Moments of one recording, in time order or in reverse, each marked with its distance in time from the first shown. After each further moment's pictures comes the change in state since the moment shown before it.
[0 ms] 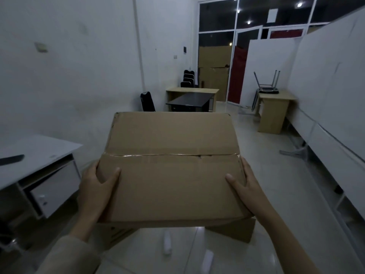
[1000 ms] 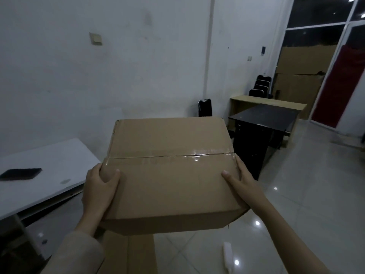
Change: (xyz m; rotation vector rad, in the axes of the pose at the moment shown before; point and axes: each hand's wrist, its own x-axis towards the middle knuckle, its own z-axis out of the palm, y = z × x) left_hand 0.469 -0.195 0.192 0.152 0.314 -0.222; right_hand 0.605 0.050 0.316 0.038 -0.394 -0.156
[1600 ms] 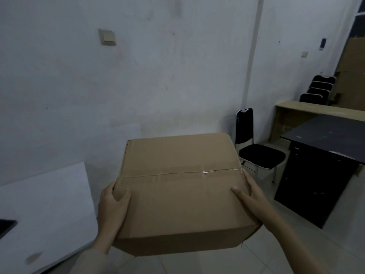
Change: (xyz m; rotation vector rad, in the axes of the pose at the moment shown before) left_hand 0.326 -0.071 0.196 0.054 0.092 -0.167; right_hand 0.419 0.068 0.127 0.042 -0.178 0.033
